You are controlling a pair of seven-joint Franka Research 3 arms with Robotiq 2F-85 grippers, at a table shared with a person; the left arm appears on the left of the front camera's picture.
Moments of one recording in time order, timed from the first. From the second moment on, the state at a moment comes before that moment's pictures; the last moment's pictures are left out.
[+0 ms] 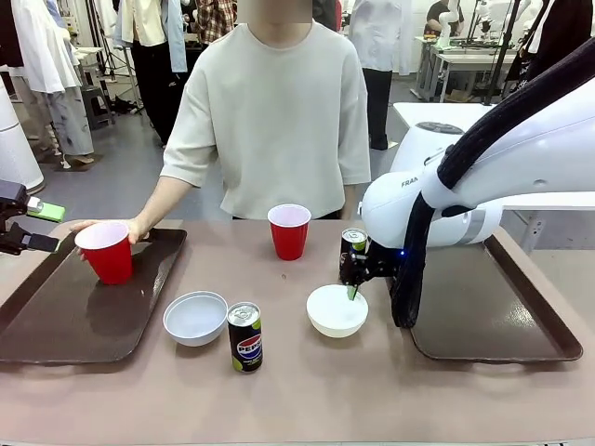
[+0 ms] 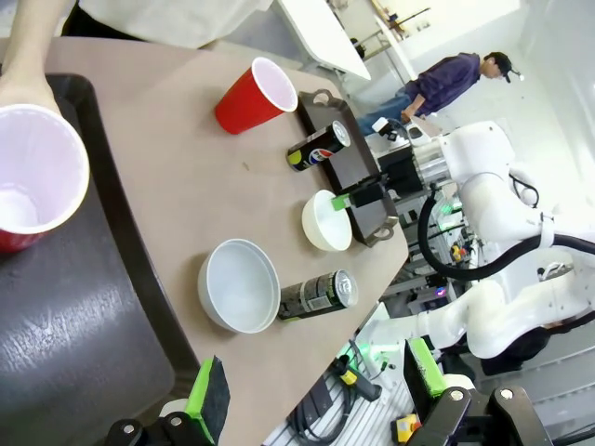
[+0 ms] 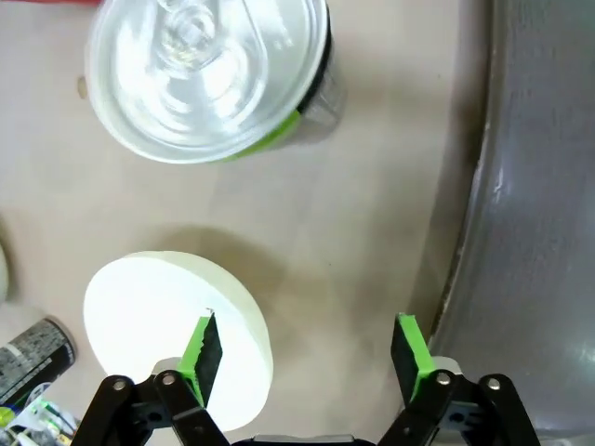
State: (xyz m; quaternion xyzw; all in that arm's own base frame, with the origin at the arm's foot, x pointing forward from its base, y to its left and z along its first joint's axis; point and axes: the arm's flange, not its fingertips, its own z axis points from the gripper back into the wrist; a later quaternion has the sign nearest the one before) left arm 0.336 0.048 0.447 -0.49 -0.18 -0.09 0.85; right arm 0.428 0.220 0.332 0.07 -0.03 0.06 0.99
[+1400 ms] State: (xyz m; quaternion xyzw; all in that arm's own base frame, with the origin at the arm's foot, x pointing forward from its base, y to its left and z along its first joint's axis) left arm 0.336 0.048 0.447 -0.49 -0.18 -0.09 0.85; right arm 0.416 0.218 0.385 0.02 0.01 0.05 1.00
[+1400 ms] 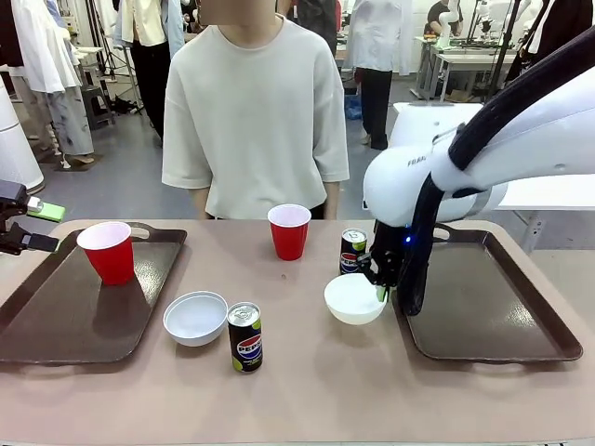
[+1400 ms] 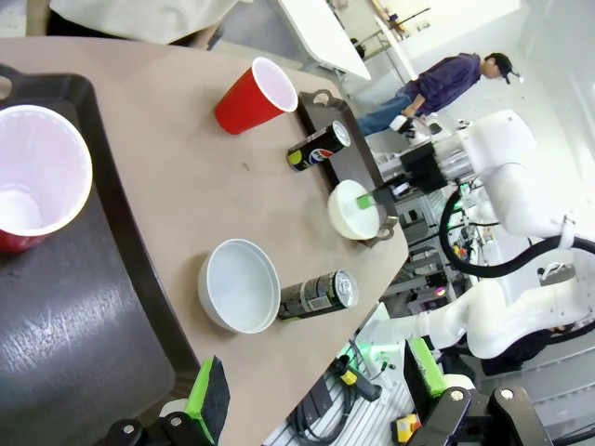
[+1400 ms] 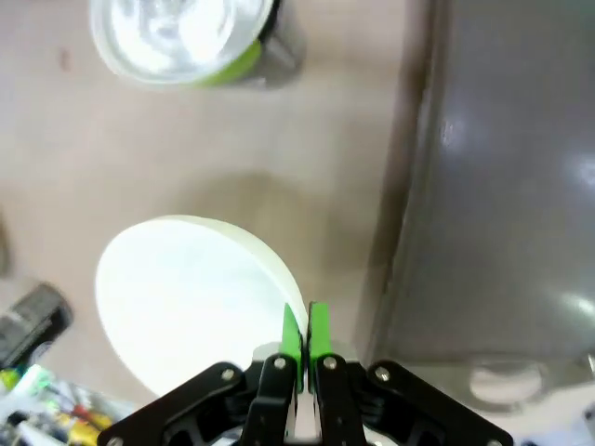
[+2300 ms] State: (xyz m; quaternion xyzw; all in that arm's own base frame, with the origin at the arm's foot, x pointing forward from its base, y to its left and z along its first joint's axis) left arm 0.336 0.048 0.447 -0.49 -0.18 -0.09 0.85; right arm 0.394 0.227 0.470 0.04 0.00 0.05 1.00
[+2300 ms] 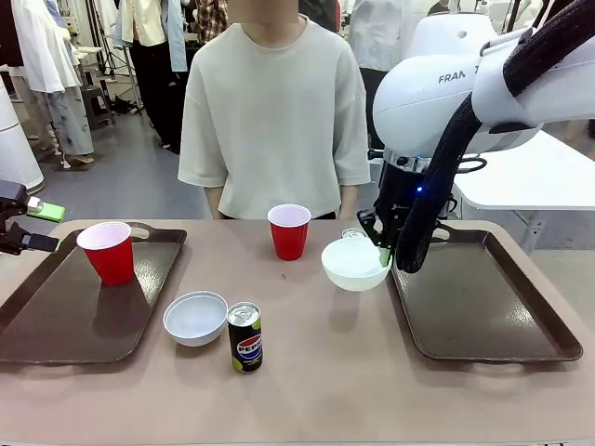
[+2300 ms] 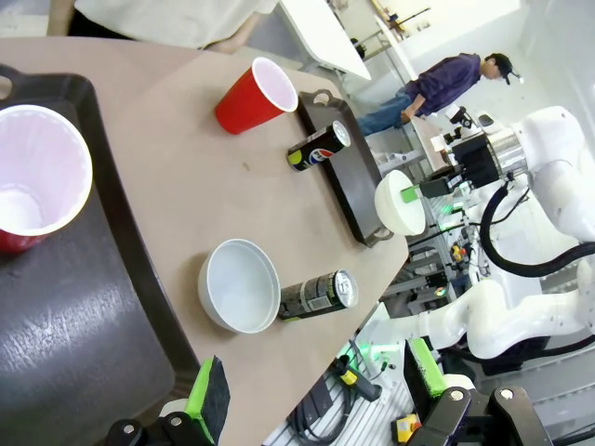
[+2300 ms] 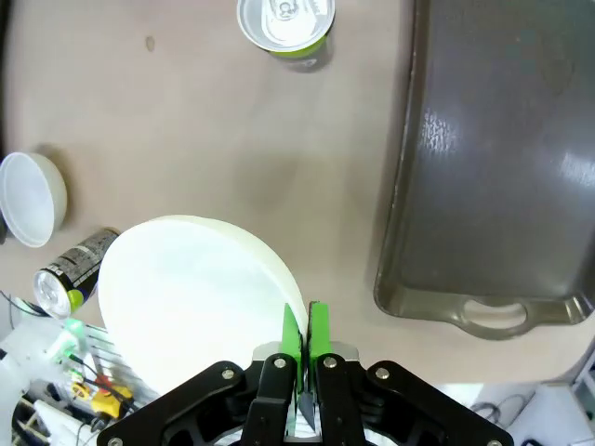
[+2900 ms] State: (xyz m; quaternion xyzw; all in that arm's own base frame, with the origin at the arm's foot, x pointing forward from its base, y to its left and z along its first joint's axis) left arm 0.336 0.048 0.448 -0.49 -0.18 -0.09 0.85; right arm 0.392 0.121 0.526 0.06 -0.02 0.06 1.00
